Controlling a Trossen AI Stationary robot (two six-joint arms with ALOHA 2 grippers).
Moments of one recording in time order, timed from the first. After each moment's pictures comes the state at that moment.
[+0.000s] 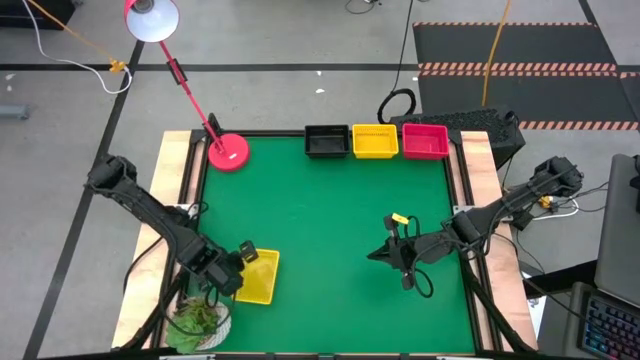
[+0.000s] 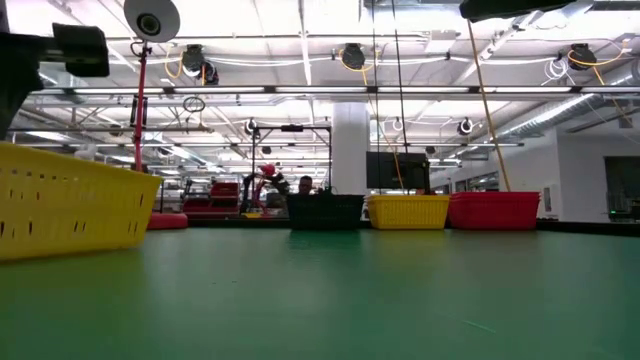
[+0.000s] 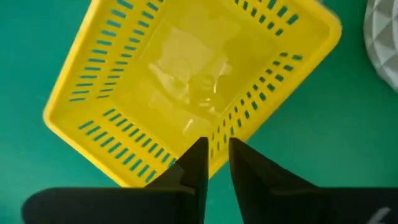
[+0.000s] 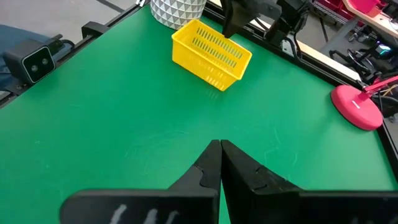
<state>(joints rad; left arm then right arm) -0.68 1.34 0.85 -0.86 -0.12 0.38 0.48 1.12 0.74 -0.15 0.31 -0.17</state>
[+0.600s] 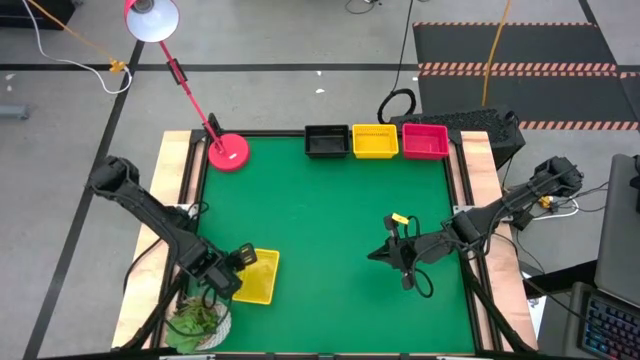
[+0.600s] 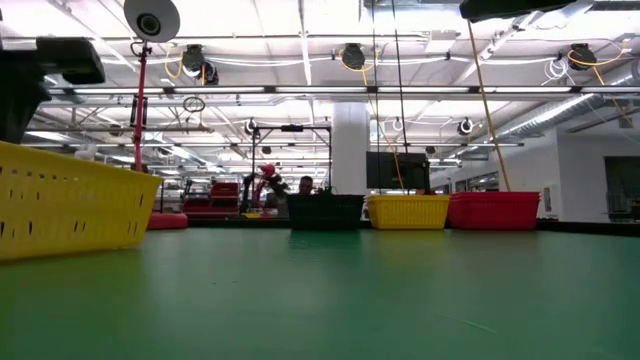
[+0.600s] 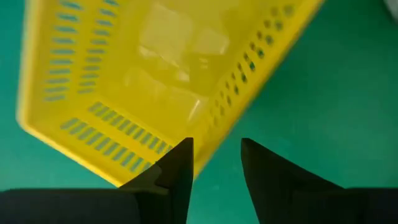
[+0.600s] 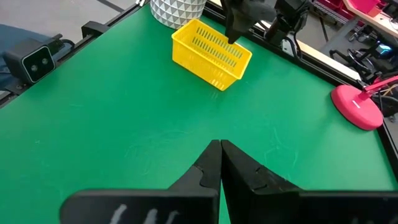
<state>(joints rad) -0.71 1.36 0.83 -0.89 -0.17 0.49 0.48 1.12 0.74 -0.15 0.31 -0.17</state>
